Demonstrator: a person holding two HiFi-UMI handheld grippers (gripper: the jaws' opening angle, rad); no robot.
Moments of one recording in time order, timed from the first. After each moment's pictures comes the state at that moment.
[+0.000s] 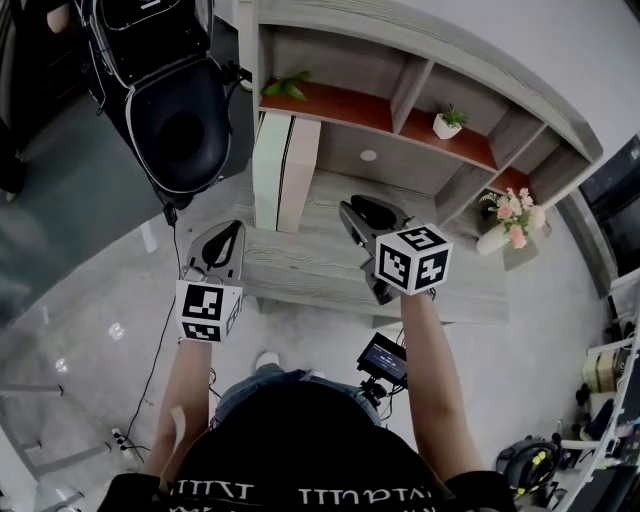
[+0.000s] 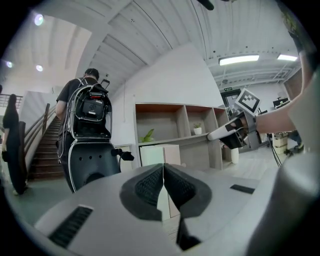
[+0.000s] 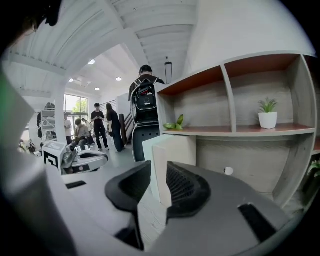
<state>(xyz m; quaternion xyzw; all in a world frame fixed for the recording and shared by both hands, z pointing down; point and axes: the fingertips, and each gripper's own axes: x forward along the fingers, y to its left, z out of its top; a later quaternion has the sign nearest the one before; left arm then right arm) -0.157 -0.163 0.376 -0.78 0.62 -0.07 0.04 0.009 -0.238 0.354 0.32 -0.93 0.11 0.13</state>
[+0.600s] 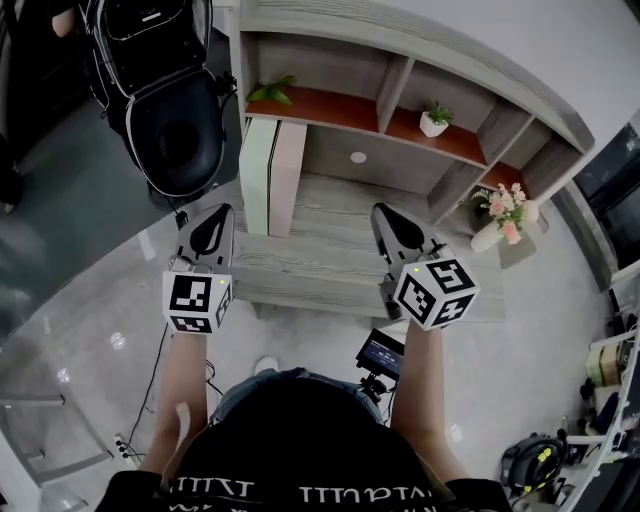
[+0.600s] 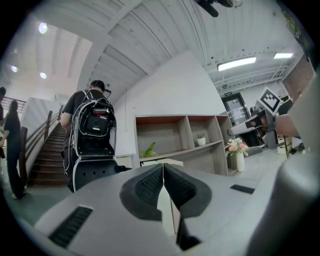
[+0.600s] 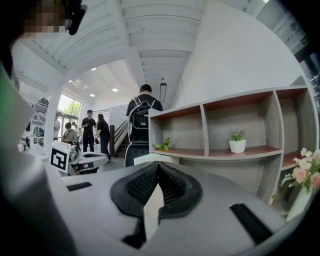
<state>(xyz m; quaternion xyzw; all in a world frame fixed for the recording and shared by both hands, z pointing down) -0.151 -0.179 0.330 -0.77 0.63 -0.04 0.08 0.077 -0.213 0.299 0.39 -0.92 0.04 0.04</state>
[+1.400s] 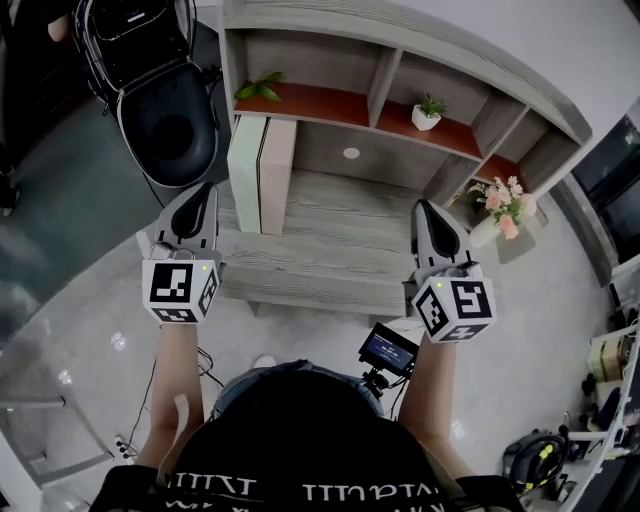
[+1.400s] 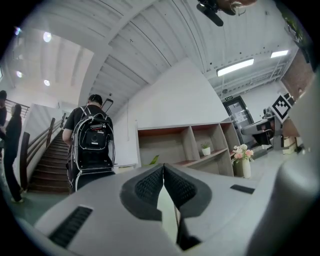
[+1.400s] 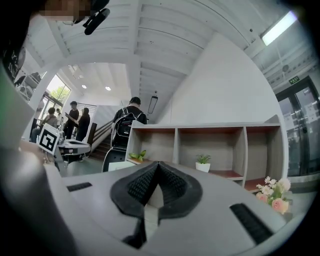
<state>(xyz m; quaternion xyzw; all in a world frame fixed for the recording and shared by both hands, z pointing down) -0.150 -0.186 0.287 -0.76 0.64 -0.01 0.12 0.155 -0.209 0.267 0.50 -0.86 -0.06 0.01</state>
